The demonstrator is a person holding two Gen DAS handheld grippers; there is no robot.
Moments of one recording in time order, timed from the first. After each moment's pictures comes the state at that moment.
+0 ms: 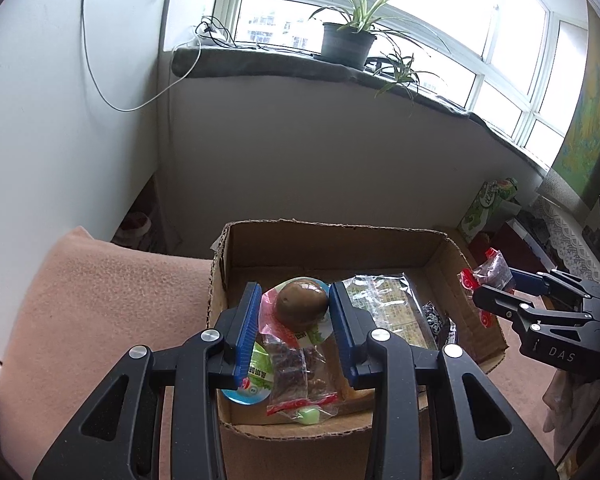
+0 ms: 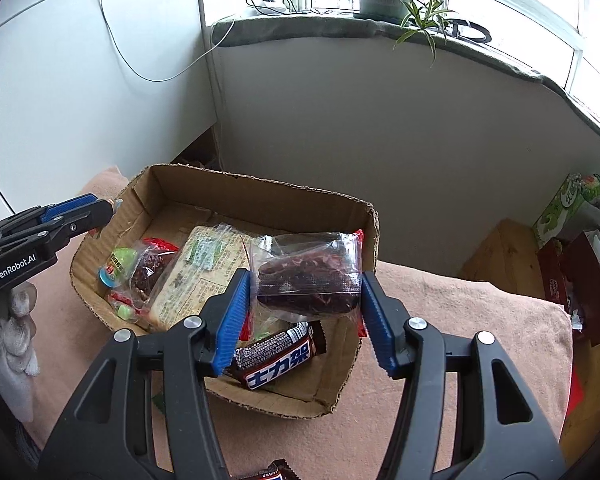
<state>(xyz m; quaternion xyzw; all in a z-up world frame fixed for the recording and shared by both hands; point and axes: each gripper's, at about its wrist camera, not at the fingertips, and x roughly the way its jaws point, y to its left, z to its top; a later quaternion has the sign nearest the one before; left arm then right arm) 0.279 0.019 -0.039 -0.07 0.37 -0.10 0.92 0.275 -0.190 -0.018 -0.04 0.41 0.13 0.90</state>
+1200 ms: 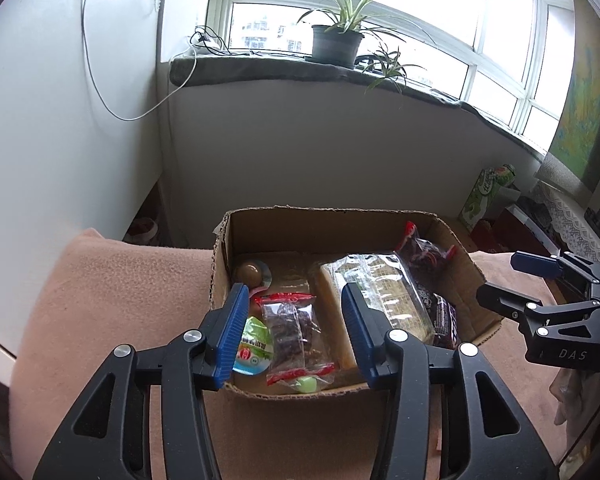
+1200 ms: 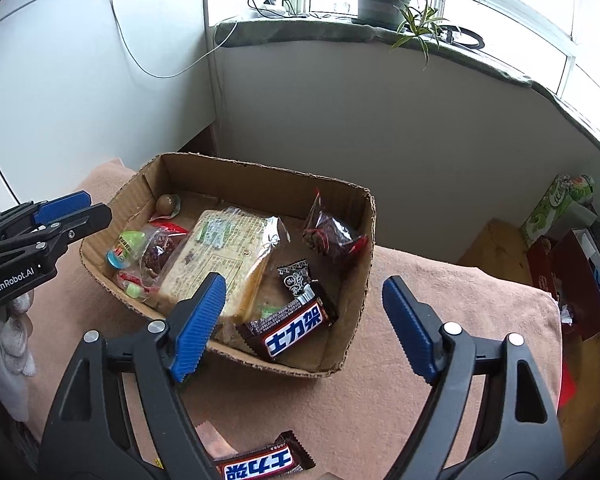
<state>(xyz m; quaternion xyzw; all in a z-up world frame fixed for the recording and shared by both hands) 0.242 0.009 -0.031 -0.04 0.36 -0.10 0.93 0.238 -0.186 -0.010 -0.05 0.40 0.12 0.91</state>
